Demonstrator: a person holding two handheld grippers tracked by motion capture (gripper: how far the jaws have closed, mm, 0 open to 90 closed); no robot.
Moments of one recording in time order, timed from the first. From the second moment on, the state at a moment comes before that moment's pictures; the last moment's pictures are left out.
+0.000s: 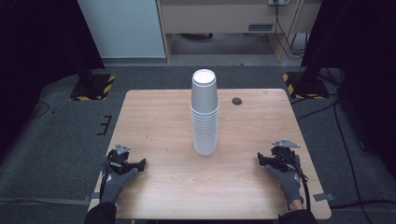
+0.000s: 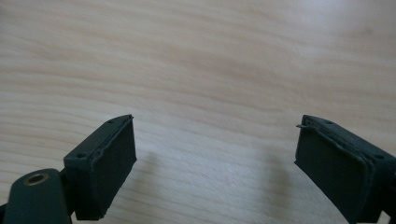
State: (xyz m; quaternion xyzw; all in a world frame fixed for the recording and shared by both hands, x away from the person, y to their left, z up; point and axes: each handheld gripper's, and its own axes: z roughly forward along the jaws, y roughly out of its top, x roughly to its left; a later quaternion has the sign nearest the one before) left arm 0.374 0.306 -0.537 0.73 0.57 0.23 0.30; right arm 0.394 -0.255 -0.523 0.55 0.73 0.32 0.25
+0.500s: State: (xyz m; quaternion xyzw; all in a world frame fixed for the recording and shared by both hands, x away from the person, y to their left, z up) left arm 0.374 0.306 -0.537 0.73 0.57 0.23 0.30; right arm 0.381 -0.239 -0.468 0.51 0.69 0.42 0.28
